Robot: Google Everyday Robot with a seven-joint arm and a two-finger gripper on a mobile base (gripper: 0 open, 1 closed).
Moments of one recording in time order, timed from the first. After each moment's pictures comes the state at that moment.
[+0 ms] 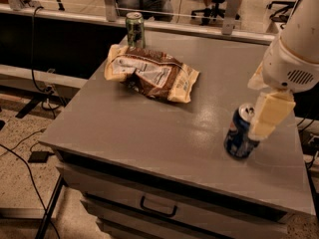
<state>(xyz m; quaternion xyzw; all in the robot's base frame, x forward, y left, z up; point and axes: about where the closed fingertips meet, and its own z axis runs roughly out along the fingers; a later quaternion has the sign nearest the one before) 0.451 -0.205 0.918 -0.61 0.79 -0.01 0.10</state>
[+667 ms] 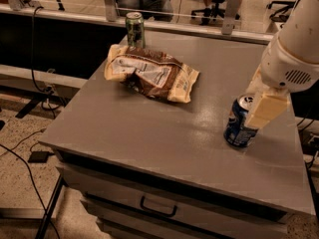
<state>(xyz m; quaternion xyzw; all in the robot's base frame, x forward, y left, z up) 0.453 -0.203 0.917 -0.61 0.78 -0.01 0.10</state>
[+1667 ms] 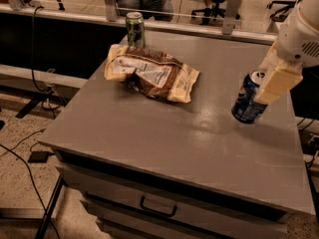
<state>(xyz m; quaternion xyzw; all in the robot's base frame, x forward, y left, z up) 0.486 -0.226 0.951 -0.58 0.80 -0.03 0.14</state>
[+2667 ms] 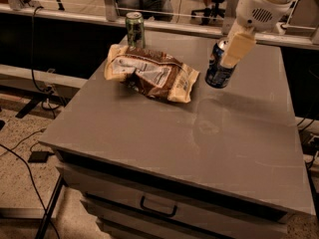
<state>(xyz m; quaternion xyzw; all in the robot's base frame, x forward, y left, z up) 0.596 -0.178 0.965 -0.58 0.79 -0.03 0.18</state>
